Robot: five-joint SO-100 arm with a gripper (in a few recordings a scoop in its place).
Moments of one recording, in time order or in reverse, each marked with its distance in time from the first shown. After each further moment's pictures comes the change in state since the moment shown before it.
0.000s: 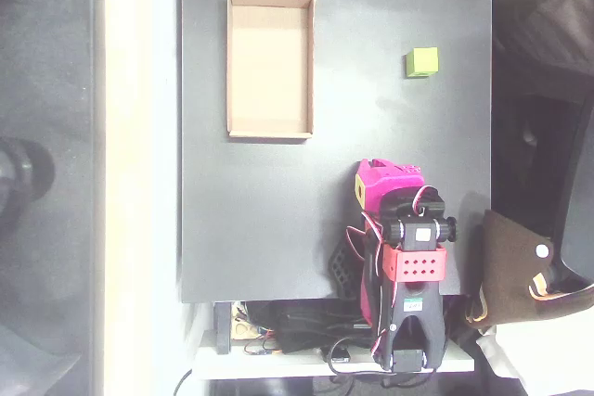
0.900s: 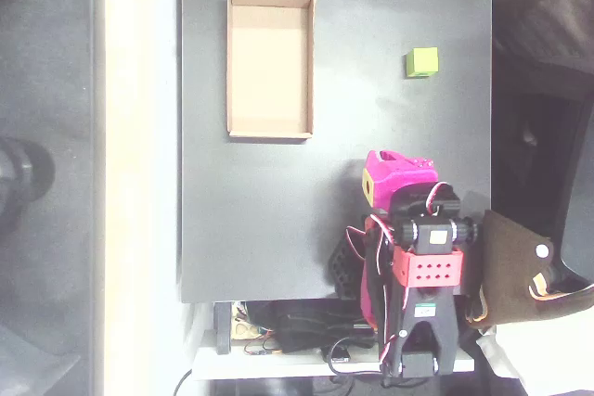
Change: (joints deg) arm 0.0 -16.0 -20.4 1.1 -0.4
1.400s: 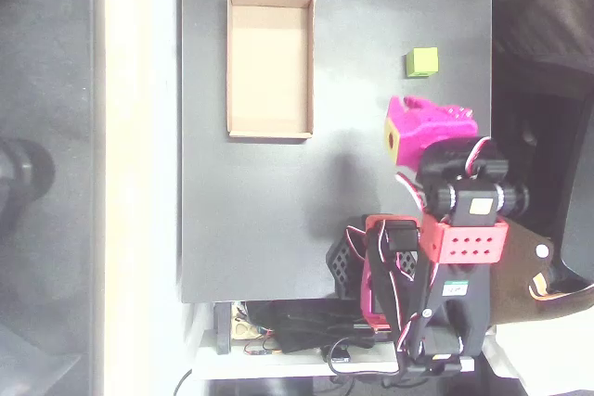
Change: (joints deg) arm 0.8 -31.6 -41.0 0.0 0.0
